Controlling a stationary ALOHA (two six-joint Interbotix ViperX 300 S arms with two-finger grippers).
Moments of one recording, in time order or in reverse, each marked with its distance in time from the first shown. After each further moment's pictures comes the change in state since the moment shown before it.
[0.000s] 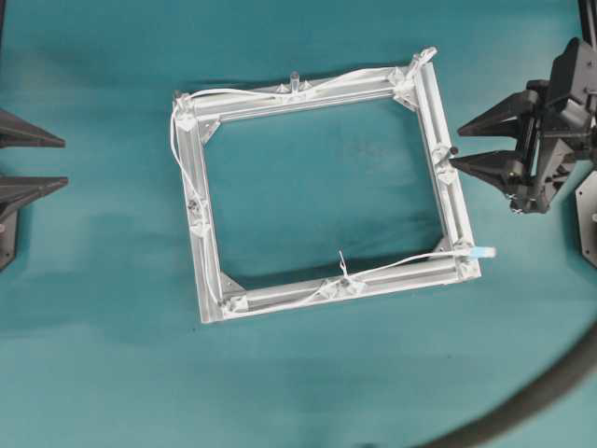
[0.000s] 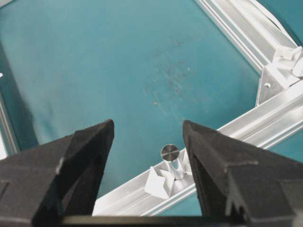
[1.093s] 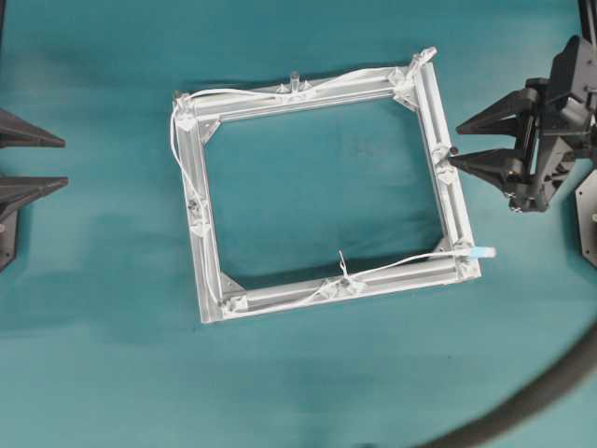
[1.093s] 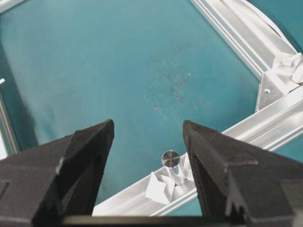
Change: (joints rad) left arm 0.000 0.000 0.000 0.000 0.000 0.000; right arm 0.000 0.000 -0.009 0.000 0.000 0.000
